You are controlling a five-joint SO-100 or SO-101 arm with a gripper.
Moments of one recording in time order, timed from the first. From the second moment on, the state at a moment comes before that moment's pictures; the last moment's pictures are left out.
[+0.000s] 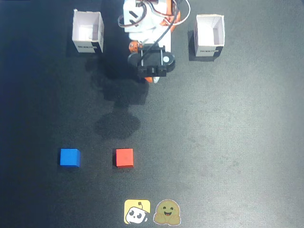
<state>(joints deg) -1.9 176.7 164.8 68.8 85.6</state>
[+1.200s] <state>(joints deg) 6.2 115.7 121.7 56.8 75.3</state>
